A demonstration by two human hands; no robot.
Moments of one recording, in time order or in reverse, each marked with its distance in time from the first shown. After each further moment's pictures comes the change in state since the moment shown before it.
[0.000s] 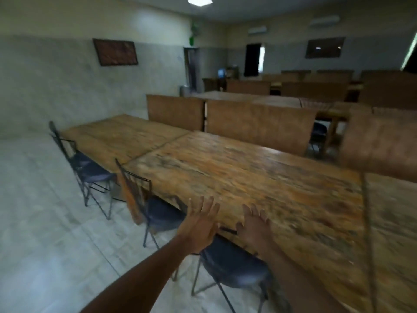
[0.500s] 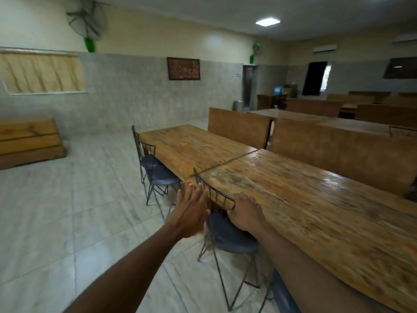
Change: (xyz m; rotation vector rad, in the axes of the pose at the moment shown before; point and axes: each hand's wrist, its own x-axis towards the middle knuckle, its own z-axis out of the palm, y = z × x) left_hand -0.118 -0.336 -0.038 -0.102 0.120 -0.360; right_hand 0.078 -0.353 0.068 -0.134 -0.008 -0.435
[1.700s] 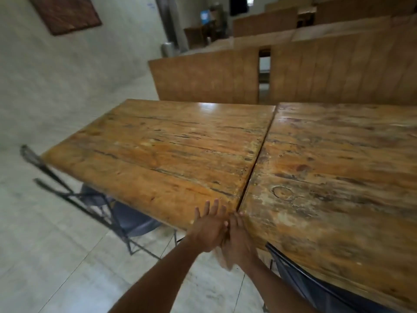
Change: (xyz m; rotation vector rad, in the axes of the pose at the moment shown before) left_hand 0.605 -0.465 0.317 -0.001 -0.597 0.391; right_hand 0.731 -0.115 0.292 0.438 0.167 0.408
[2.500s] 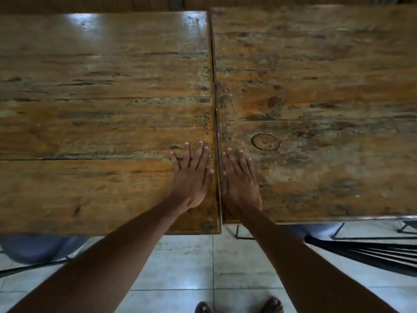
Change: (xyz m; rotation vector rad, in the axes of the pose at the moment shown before) left_hand 0.195 -0.068 0.074 0.008 0.201 0.423; right_hand 0.106 0.058 0.029 -0.353 0.345 0.322
